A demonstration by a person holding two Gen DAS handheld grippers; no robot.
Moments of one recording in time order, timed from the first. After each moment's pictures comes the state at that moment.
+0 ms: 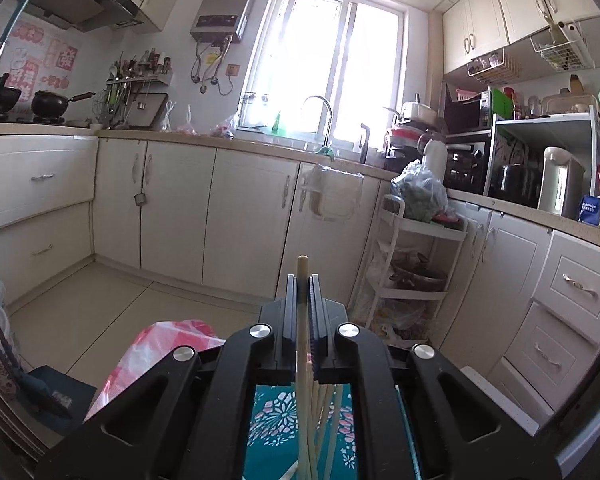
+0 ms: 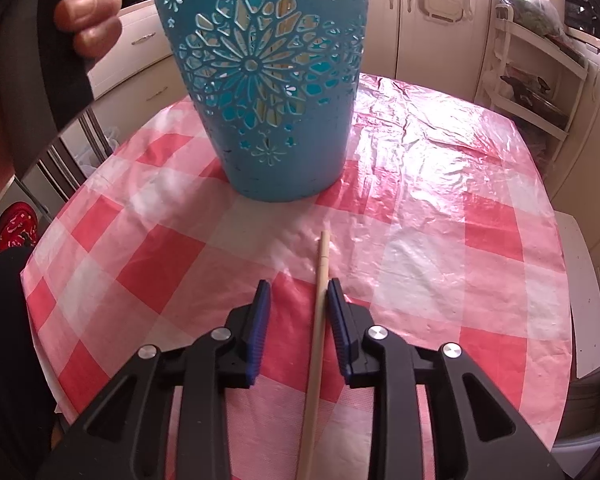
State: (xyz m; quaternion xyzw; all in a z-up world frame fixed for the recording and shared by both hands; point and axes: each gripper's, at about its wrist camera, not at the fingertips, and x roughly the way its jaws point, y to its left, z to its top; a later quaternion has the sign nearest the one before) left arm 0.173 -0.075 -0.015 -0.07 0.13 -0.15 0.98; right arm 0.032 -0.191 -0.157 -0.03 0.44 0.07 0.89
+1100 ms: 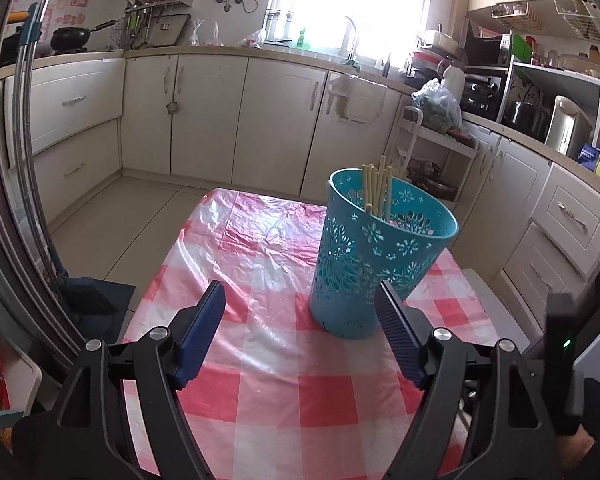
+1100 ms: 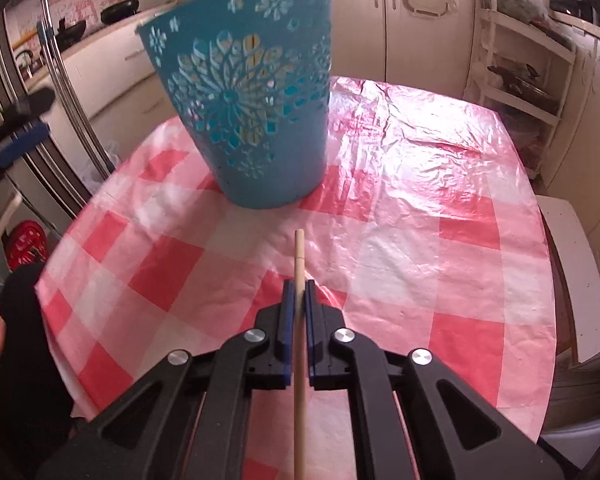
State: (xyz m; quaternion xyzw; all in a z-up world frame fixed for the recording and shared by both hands) left arm 0.061 0.015 -0.081 -0.06 0.29 -0.14 0.95; right arm 0.012 -0.214 -0.123 0.04 0.42 0.09 0.90
